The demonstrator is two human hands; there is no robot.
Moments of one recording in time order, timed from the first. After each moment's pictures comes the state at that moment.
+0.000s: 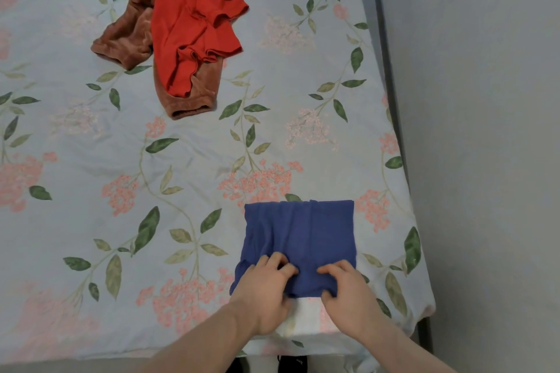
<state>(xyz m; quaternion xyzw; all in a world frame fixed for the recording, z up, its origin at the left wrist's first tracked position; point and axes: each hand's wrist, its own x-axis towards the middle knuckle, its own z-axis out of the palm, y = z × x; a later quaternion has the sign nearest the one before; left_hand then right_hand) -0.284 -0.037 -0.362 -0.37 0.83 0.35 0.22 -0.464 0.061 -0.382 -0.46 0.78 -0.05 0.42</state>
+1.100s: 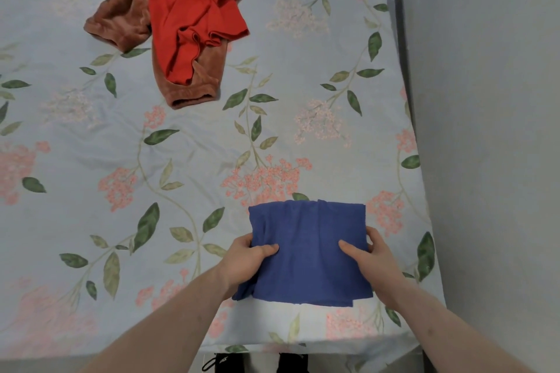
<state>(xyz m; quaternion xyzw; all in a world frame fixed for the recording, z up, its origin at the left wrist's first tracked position) -0.274 -0.098 -0.381 -0.65 0.30 0.70 0.02 -0.513 0.004 -0.392 -0.07 0.76 -0.29 0.57</state>
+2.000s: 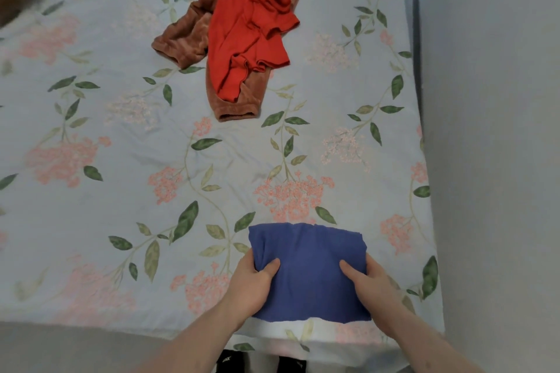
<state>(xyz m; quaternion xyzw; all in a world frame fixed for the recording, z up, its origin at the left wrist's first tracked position) -0.230 -0.067 -0.326 -0.66 0.35 0.66 -0.09 -0.457 -0.002 -0.333 -0.13 0.77 -0.25 0.58</state>
